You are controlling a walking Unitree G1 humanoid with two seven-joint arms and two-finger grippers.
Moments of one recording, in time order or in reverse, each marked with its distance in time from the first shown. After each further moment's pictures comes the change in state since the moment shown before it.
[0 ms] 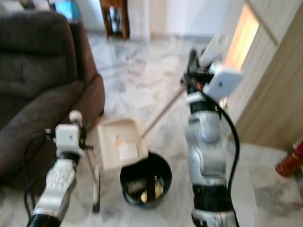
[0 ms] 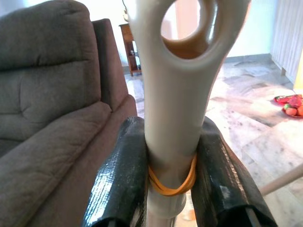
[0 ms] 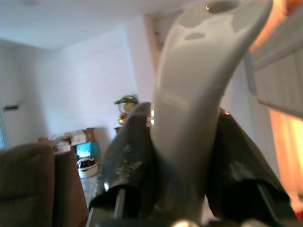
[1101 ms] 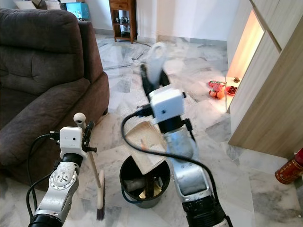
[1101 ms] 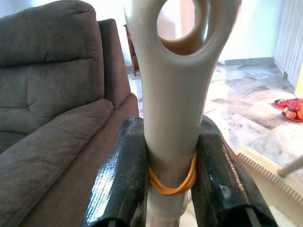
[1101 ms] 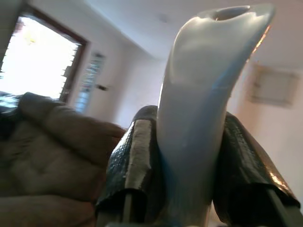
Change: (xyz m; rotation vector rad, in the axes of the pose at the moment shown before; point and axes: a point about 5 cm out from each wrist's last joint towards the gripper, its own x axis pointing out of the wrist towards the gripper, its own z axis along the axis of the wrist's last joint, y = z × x) left arm -0.001 0.001 -0.002 0.000 0.007 -0.003; right arm -0.041 0.086 -0.012 -0.288 -0.127 0.490
